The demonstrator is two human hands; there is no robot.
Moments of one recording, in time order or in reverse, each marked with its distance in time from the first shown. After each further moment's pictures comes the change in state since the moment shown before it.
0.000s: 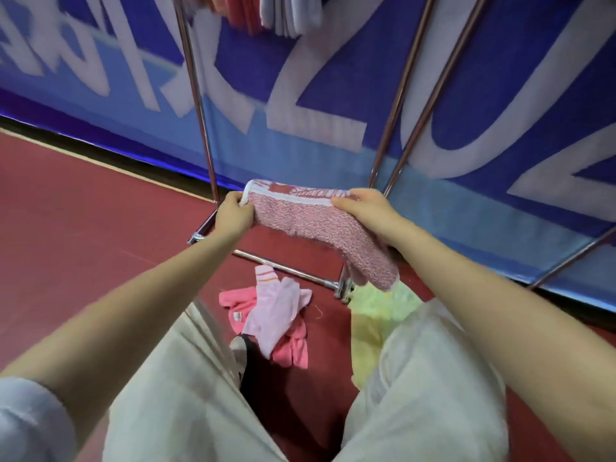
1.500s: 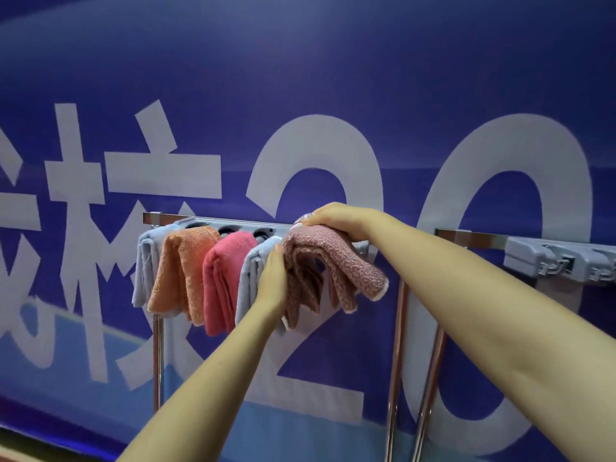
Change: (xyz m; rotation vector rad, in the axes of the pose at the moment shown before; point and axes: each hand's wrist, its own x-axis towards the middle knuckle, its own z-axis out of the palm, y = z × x) left_hand 0.192 0.379 0.017 -0.692 -0.372 0.432; right_hand 0.295 -0.334 -0.200 -0.180 -0.054 -0.232
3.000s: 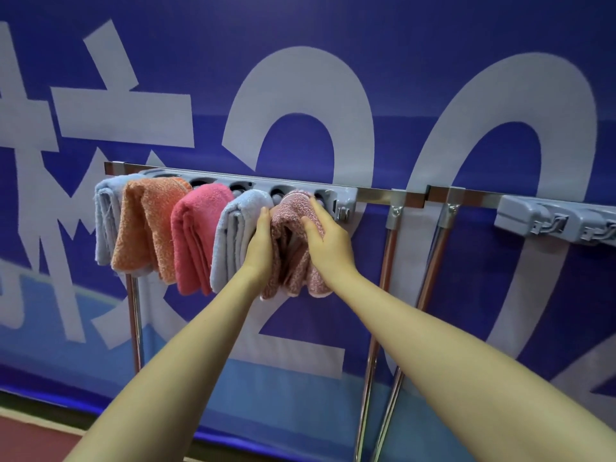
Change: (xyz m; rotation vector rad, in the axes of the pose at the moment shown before) left_hand 0.009 -0.030 0.010 -0.200 -0.118 -0.053; right_hand -0.034 0.095 0.102 0.119 0.684 -0.253
